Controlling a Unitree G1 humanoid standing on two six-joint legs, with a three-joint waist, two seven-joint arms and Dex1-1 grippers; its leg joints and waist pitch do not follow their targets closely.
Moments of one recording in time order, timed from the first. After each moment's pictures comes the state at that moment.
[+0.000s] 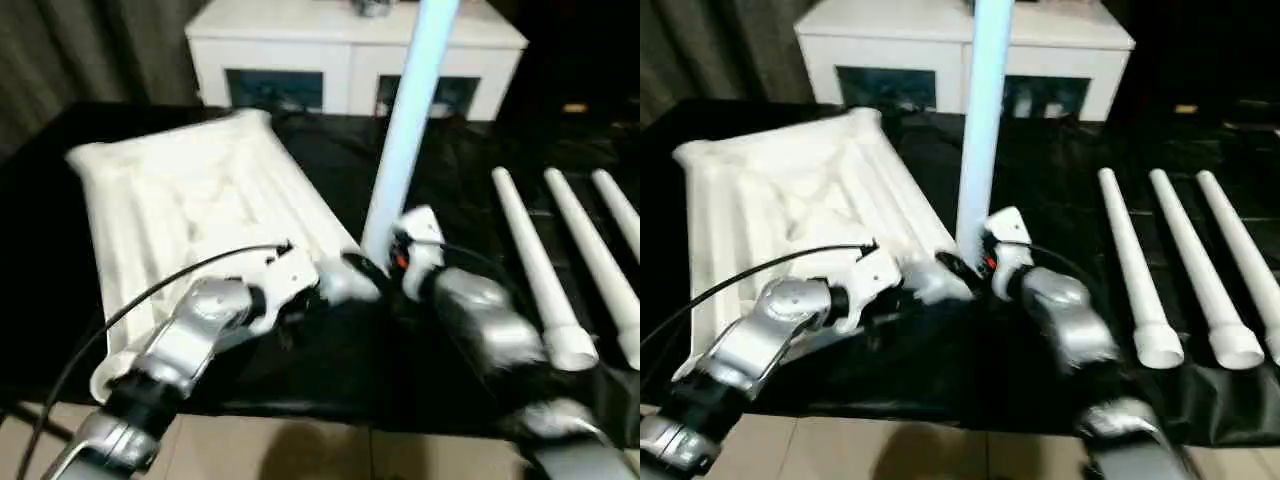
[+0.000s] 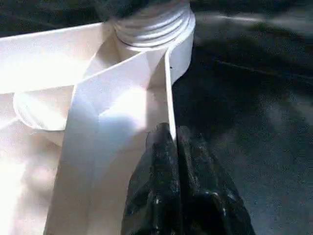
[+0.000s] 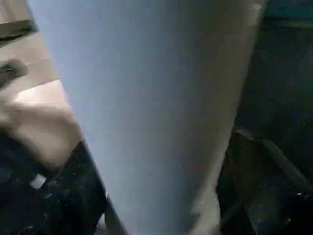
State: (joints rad) left arm -0.43 0.38 -0.36 0.26 0.03 0.26 -0.92; right arm -0.47 -0.30 0.13 0.47 0.24 0.14 0.79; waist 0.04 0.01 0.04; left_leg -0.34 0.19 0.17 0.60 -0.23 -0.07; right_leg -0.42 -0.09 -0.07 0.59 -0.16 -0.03
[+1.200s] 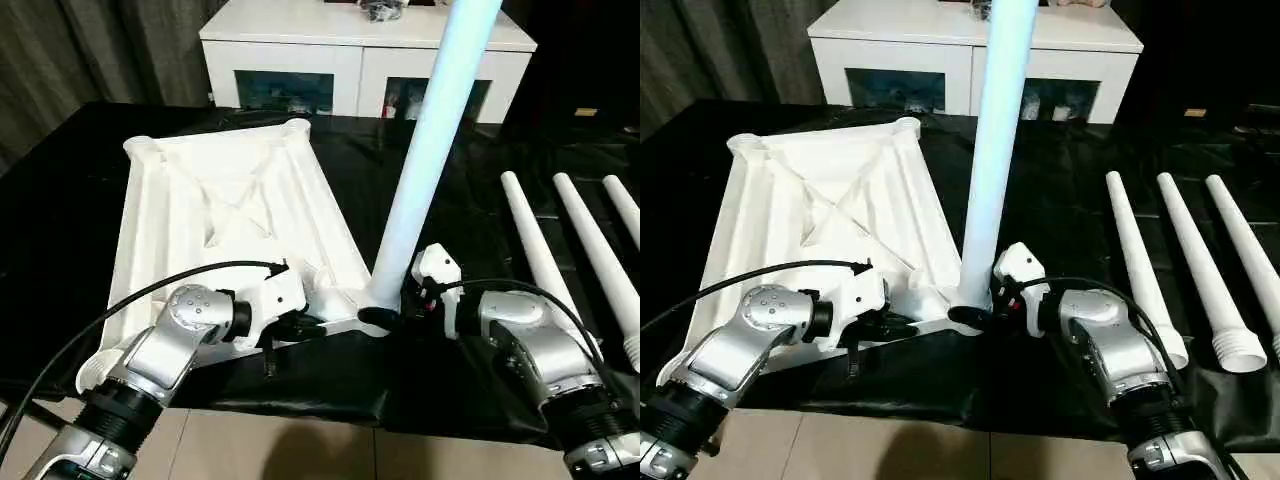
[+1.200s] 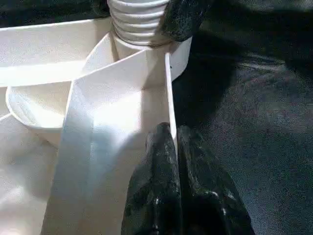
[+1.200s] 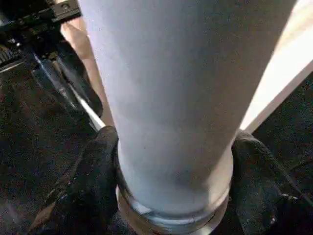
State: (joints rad) left arm -0.40 0.43 -0.36 0.25 -0.01 0.20 -1.06; right arm -0.39 -0.38 0.20 0.39 0.20 0.16 0.97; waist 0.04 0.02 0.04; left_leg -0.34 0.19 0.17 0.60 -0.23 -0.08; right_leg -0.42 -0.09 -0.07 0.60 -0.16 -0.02
